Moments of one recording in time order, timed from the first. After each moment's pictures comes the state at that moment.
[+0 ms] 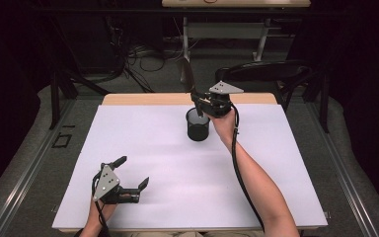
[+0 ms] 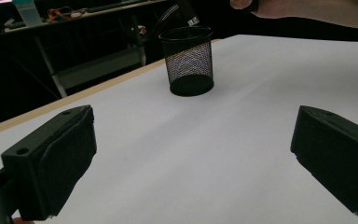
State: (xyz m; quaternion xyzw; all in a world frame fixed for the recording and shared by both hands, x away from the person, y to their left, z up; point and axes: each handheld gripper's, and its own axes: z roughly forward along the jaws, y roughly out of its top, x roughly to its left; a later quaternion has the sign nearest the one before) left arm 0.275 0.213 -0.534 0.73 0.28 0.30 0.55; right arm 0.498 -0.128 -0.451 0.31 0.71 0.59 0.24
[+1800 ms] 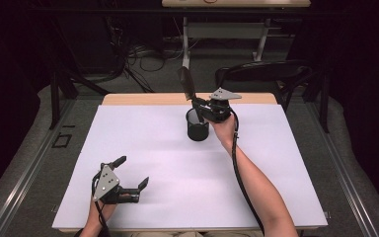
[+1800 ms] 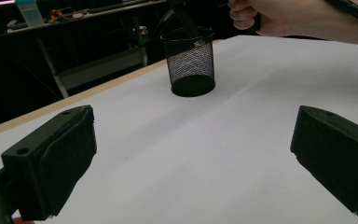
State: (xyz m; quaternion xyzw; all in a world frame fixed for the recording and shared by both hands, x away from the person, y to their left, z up) left arm 0.275 0.213 -0.534 0.73 0.28 0.30 0.54; right arm 0.502 -0.132 -0.479 0.31 0.72 0.57 0.23
